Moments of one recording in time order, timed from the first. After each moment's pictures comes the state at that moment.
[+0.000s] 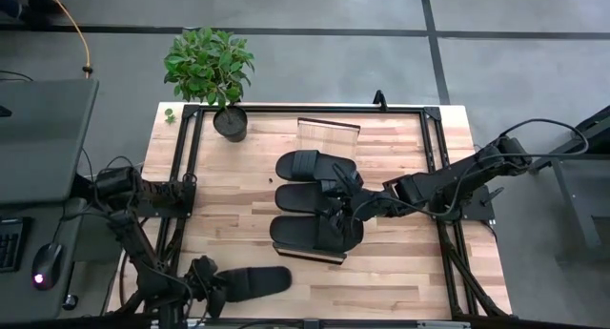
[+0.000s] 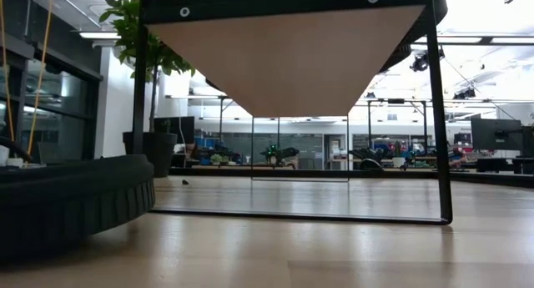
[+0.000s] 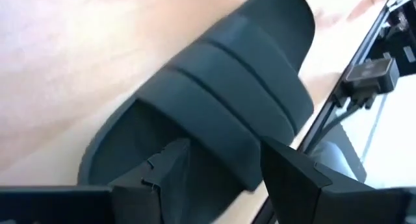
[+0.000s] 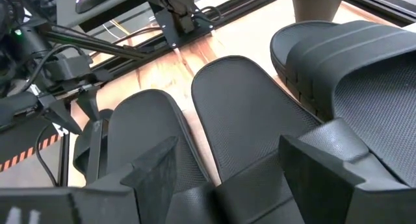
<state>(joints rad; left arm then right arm) -1.12 1.76 0.97 -0.54 -0.76 -2.15 0.35 1.47 1.19 -0.32 0.47 0.63</state>
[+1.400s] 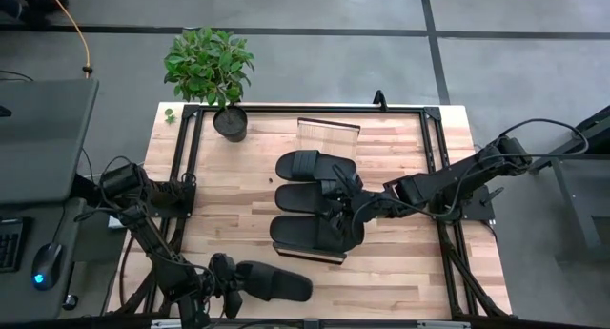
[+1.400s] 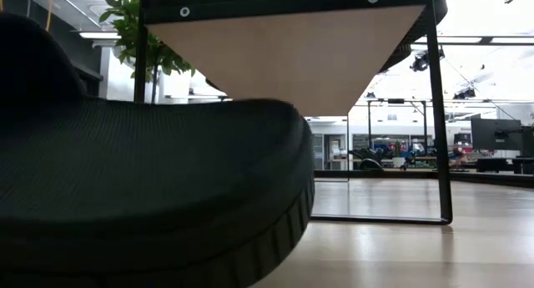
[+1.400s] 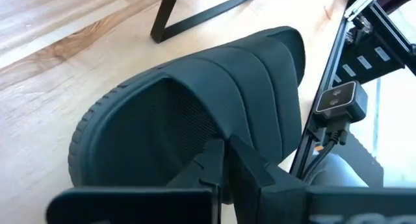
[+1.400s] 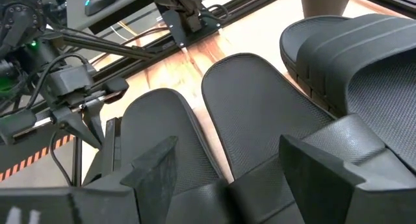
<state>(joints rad) -0.97 1.76 0.97 -0.35 -0.83 -1.71 0.36 1.47 1.19 -0.30 0.45 0.66</state>
